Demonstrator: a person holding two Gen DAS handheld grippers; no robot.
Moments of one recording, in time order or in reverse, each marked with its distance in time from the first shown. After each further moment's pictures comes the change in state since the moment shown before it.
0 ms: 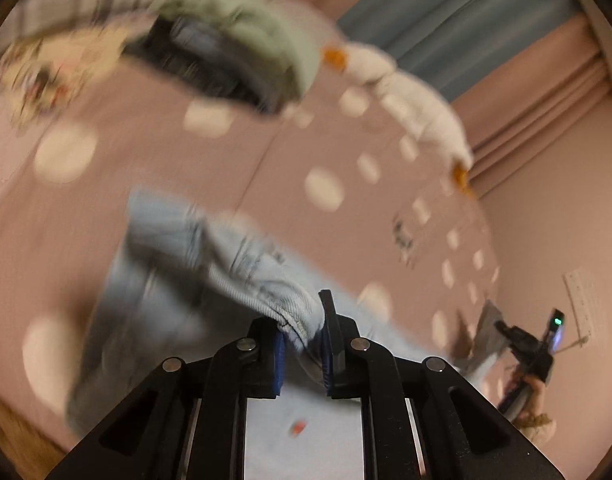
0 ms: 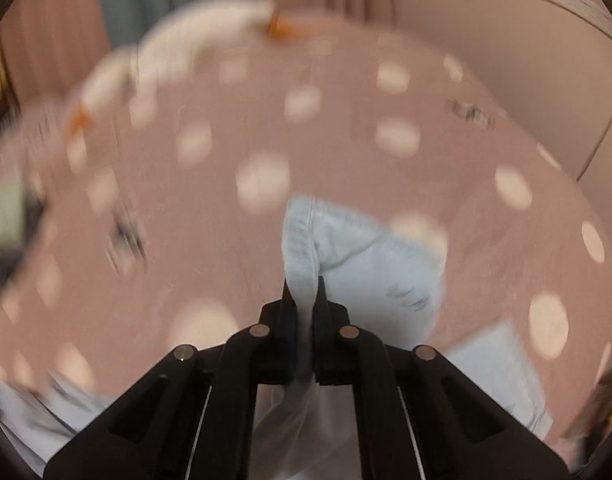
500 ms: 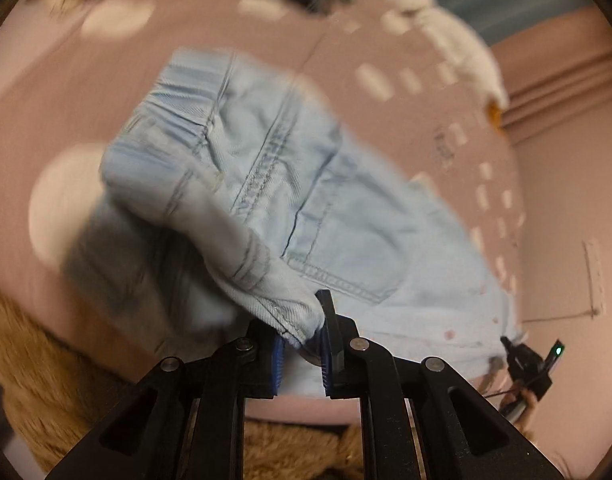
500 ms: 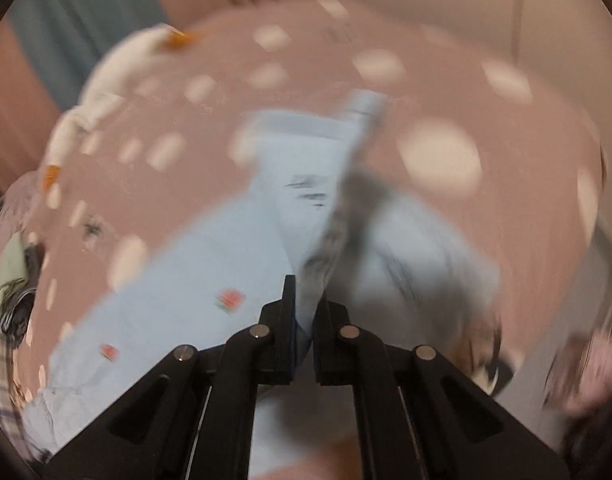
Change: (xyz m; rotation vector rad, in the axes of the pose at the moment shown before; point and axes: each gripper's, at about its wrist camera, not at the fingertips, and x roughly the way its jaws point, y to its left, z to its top) left arm 0.013 0.057 -0.091 -0.074 0.309 0.103; right arm -0.035 -0.128 -0.139 0.314 0.138 -0.061
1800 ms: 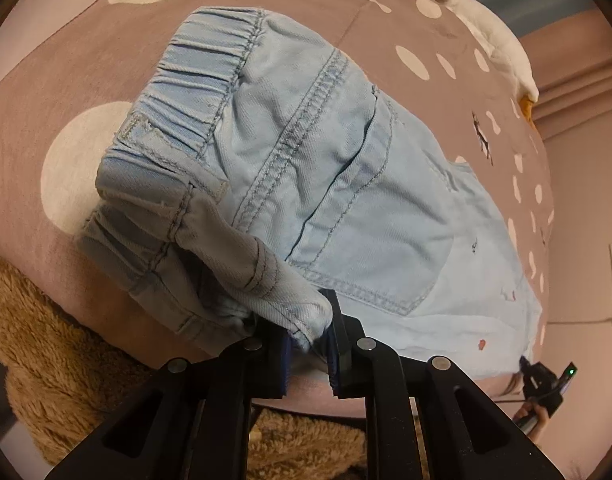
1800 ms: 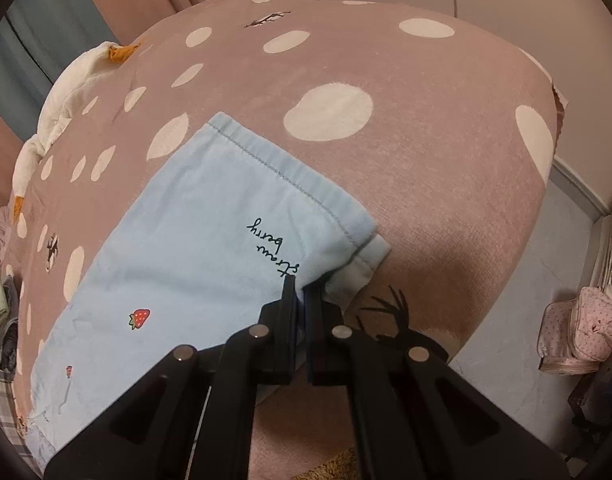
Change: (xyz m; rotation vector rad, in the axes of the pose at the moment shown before) left arm 0.015 -0.004 -0.004 -0.019 0.027 0.086; right arm -0.004 -0.054 -0.010 0.090 -0.011 -0.095
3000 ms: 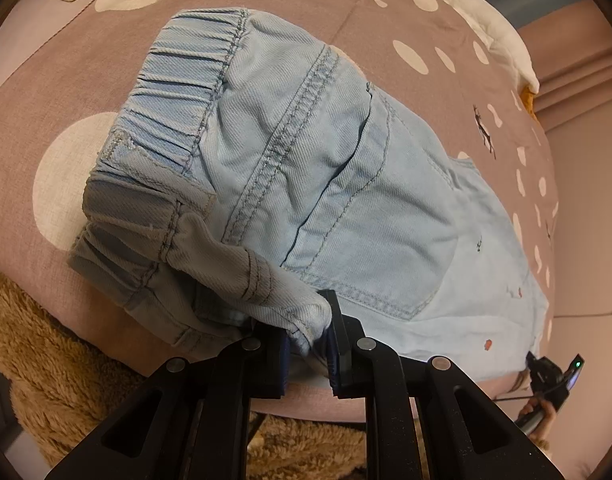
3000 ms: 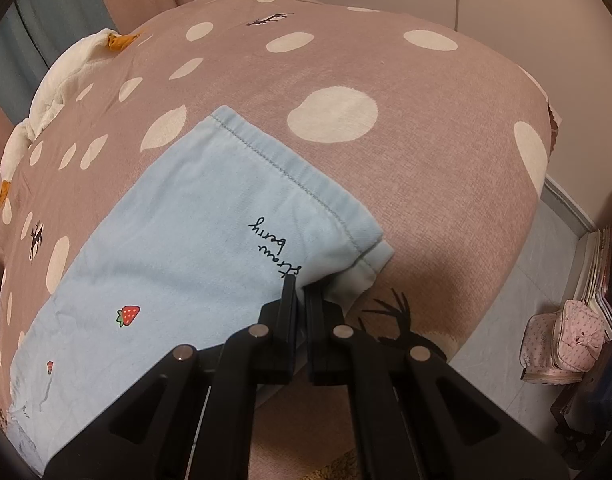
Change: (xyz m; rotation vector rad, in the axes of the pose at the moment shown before) left arm 0.002 -0.005 0.004 0.031 0.007 0.025; right arm 0.000 0.007 -0.005 -0.045 -0.019 -0.063
